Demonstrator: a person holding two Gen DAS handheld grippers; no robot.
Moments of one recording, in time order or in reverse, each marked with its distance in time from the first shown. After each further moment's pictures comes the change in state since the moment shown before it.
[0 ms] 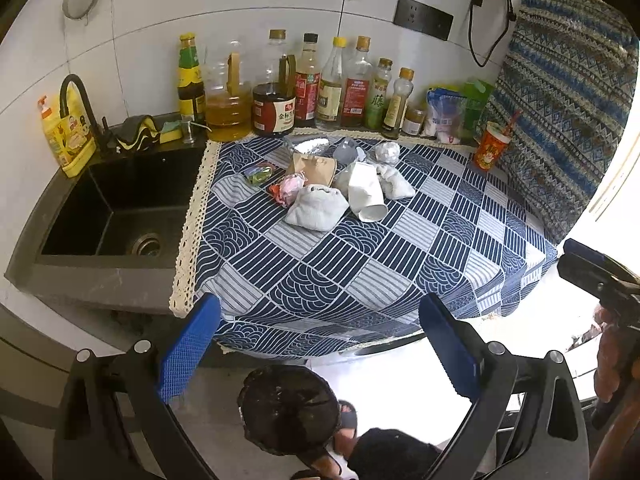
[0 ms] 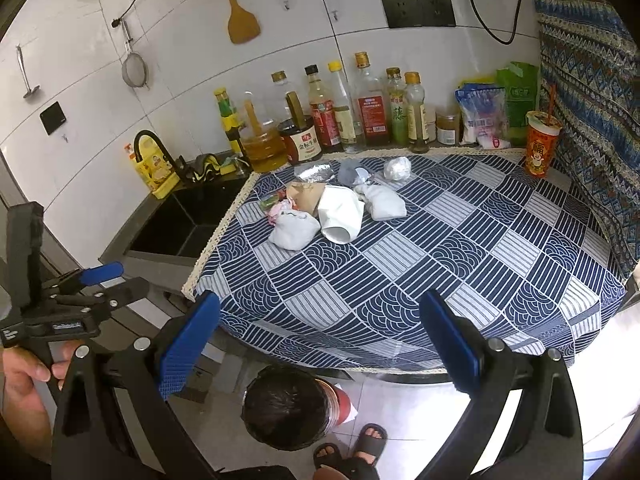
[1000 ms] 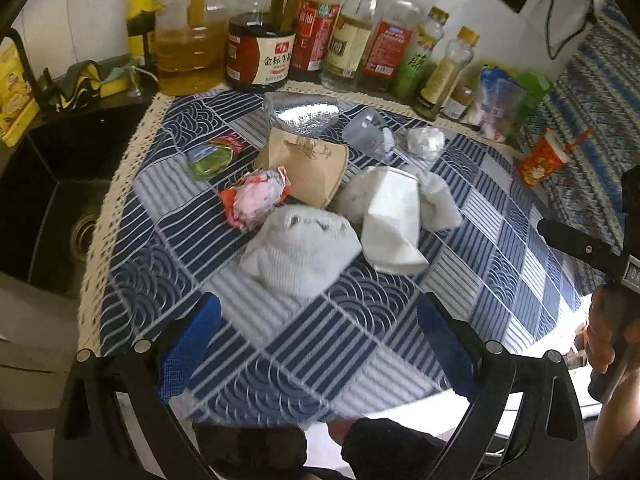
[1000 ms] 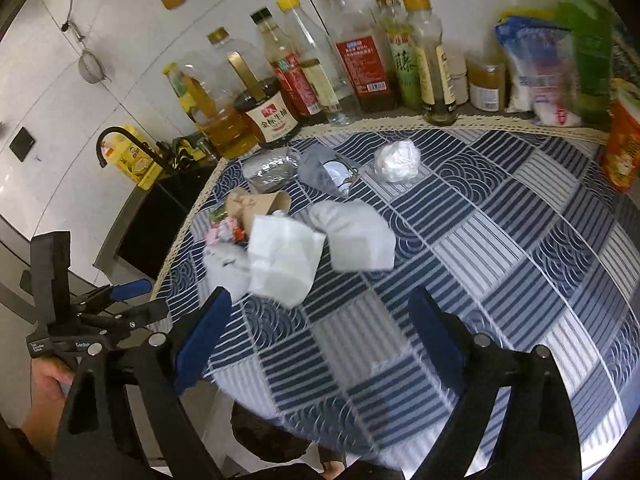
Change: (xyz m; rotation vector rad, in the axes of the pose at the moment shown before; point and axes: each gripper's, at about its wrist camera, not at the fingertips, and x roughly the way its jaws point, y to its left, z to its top) left arm 0.207 0.007 0.093 -0.134 0.188 -0.040; right arm 0.215 -0.130 0.118 0.016 0.244 0.168
